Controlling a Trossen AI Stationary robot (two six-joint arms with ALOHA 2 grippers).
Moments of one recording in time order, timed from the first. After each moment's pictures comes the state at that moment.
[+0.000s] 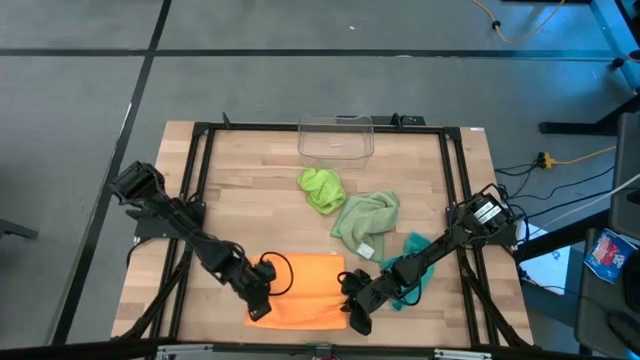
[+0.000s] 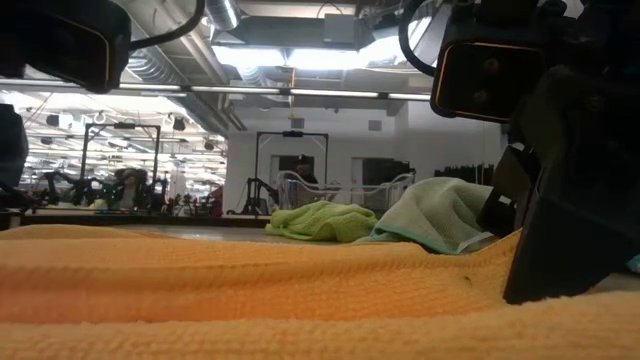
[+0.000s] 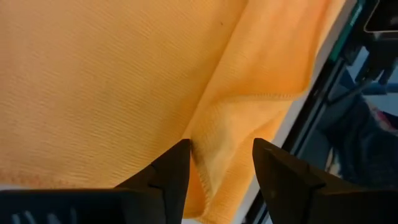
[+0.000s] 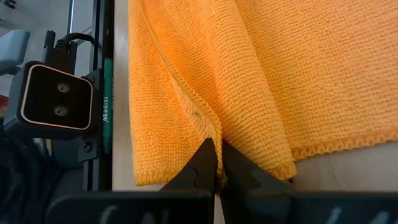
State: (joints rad) left arm -0.67 1.61 0.86 -0.25 0.06 -1.30; right arm 0.61 1.99 0.98 0.25 0.09 0.89
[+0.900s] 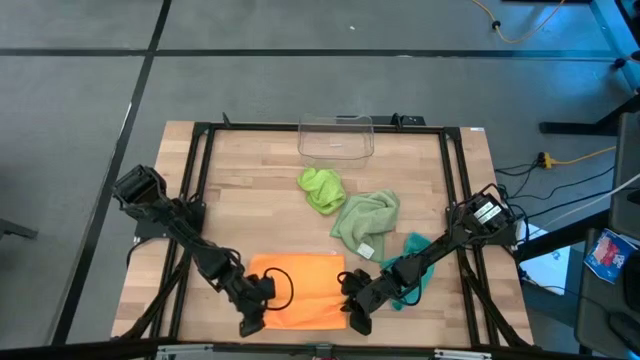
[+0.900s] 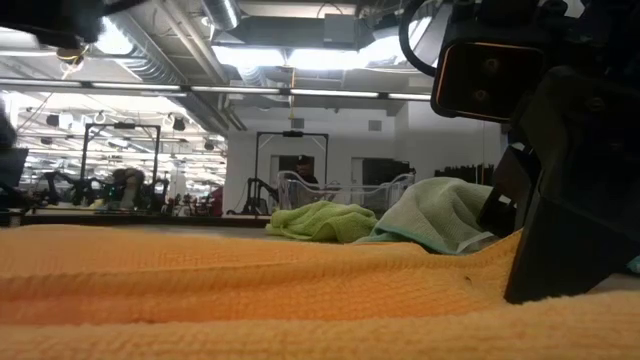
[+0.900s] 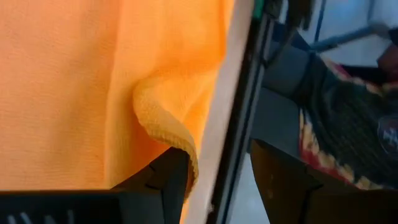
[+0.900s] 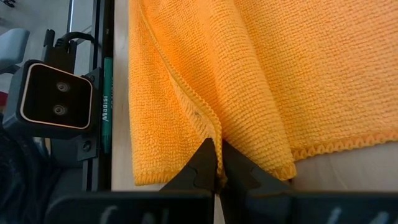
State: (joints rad) left arm -0.72 1.64 0.86 -0.07 0.10 -1.14; right arm 0.61 1.99 0.98 0.25 0.09 0.88
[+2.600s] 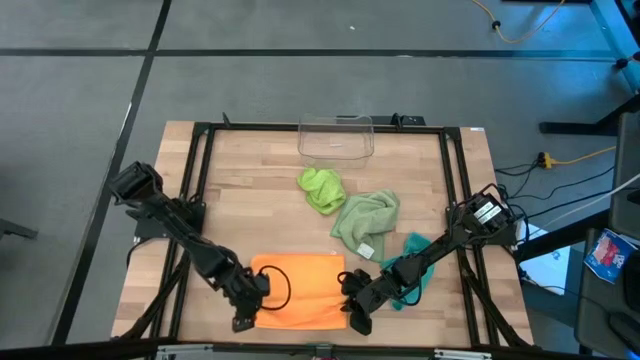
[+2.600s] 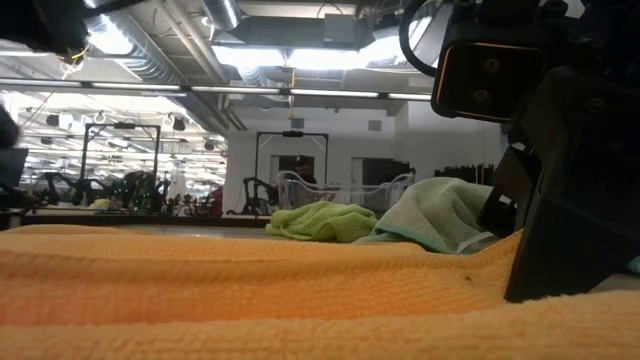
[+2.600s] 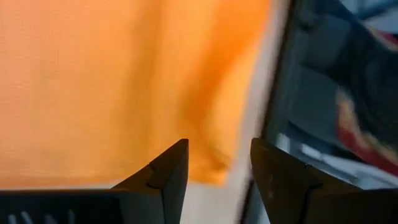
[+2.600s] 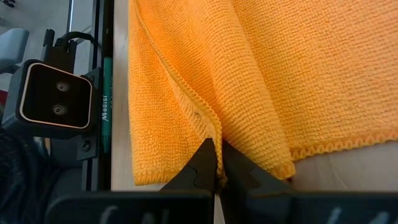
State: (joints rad) left arm -0.72 1.61 0.87 -0.27 0.09 -1.06; right arm 0.61 1.99 0.98 0.24 0.09 0.88
